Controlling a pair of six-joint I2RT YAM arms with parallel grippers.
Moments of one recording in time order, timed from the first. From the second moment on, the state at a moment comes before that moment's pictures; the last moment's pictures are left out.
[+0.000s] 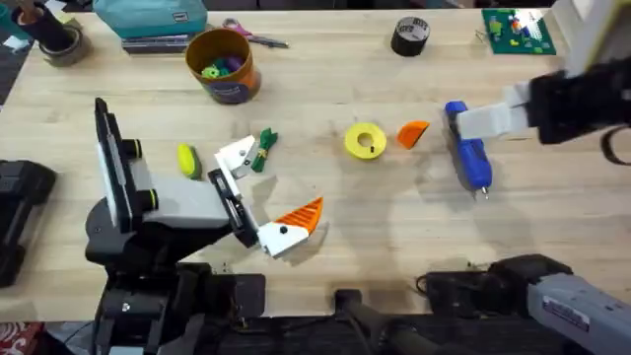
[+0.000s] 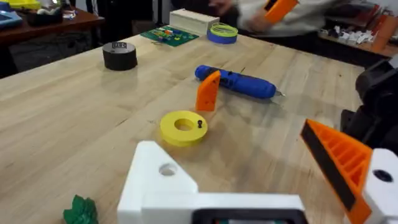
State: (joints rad) left arm -0.03 0.01 0.01 -0.11 1.03 -0.03; right arm 0.14 1.04 1.23 -1.28 -0.08 -0.09
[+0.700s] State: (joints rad) left arm -0.03 0.01 0.01 -0.11 1.04 -0.03; right arm 0.27 1.42 1.47 -1.38 -0.04 -0.21
